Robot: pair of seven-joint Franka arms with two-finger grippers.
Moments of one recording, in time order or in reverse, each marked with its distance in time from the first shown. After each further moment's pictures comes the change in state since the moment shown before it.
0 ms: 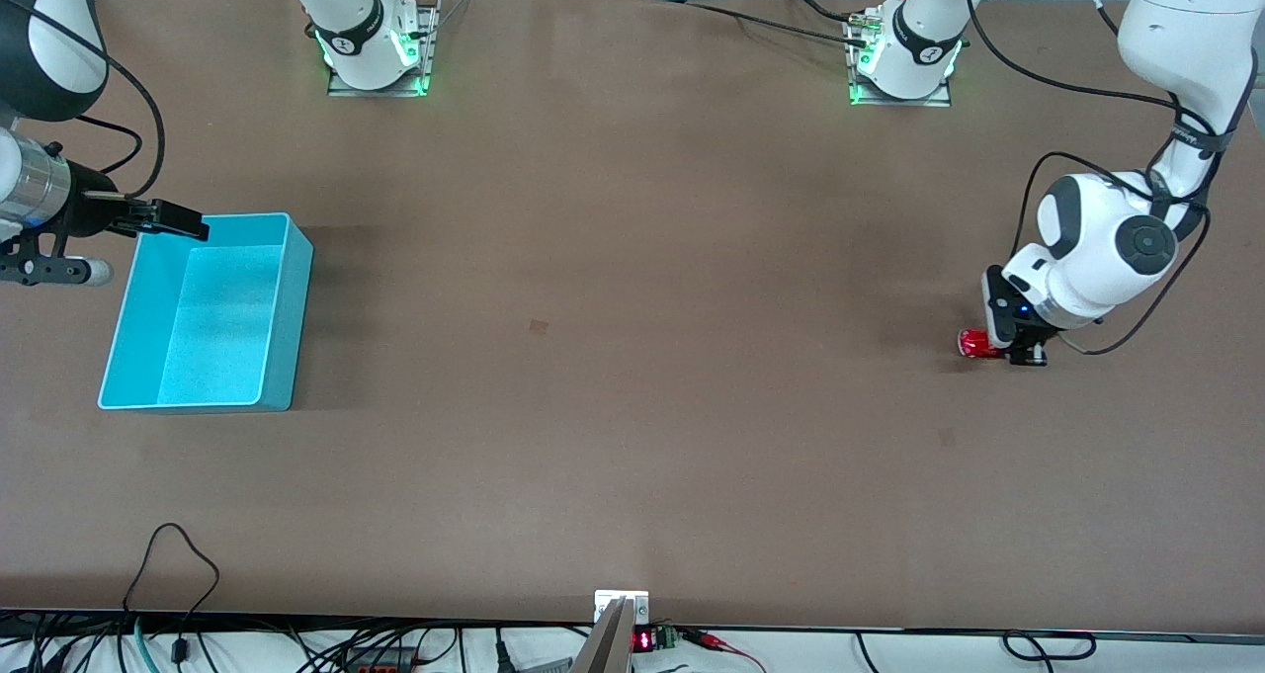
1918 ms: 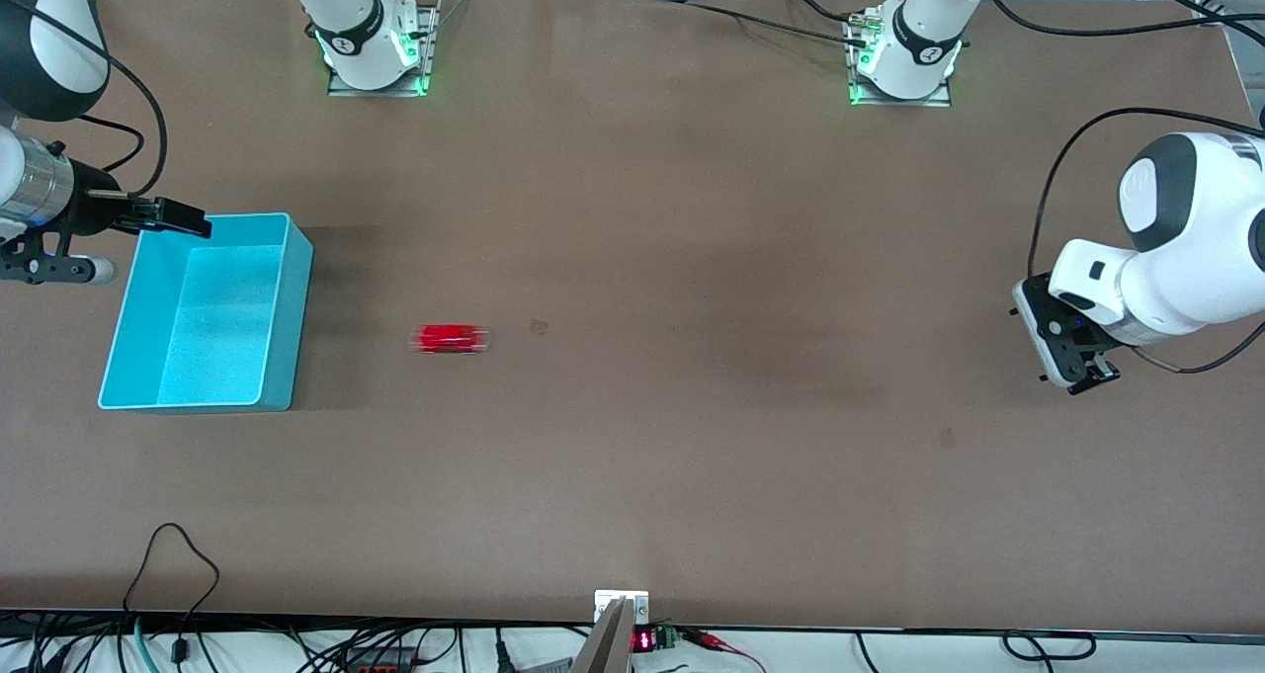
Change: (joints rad) left arm -0.023 -0.138 -0.221 0.466 -0.073 -0.692 -0.571; right arm 0.000 0.000 0.003 -0.001 0.002 -0.026 0.000
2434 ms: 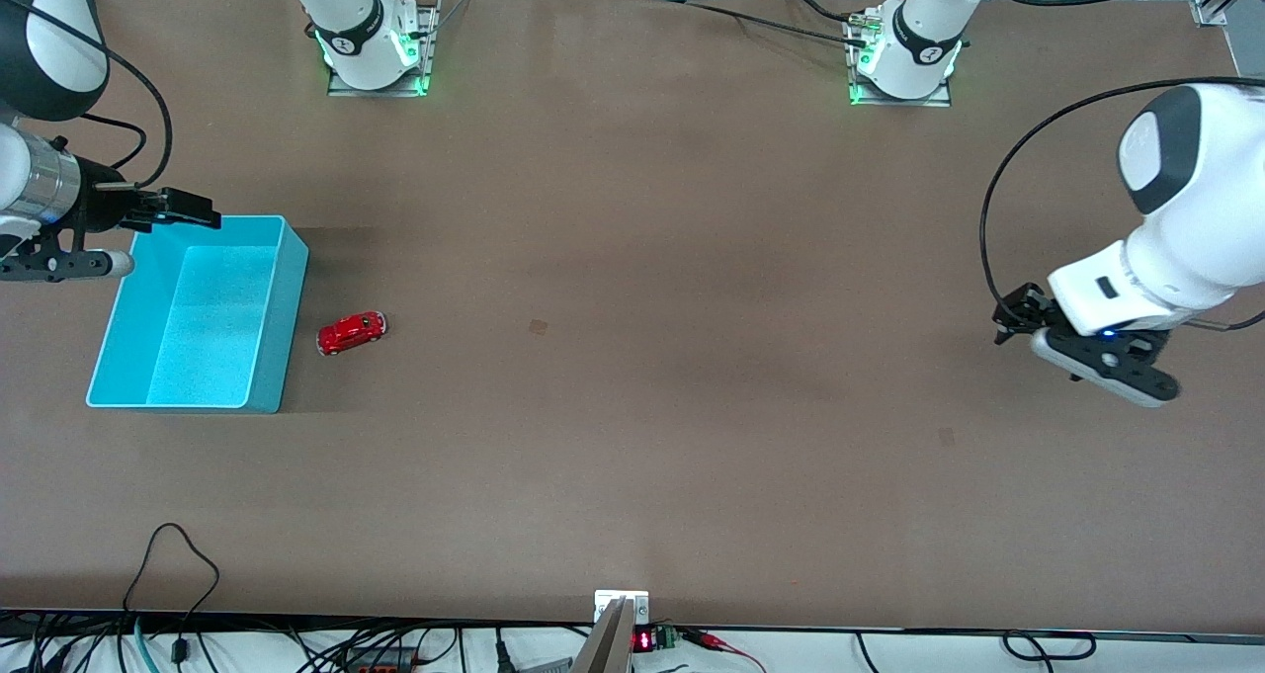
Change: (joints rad) left arm -0.099 -0.056 0.073 0.097 -0.016 0.009 -0.768; right arm -0.001 0.005 0.002 -0.003 0.039 -0.019 -0.126
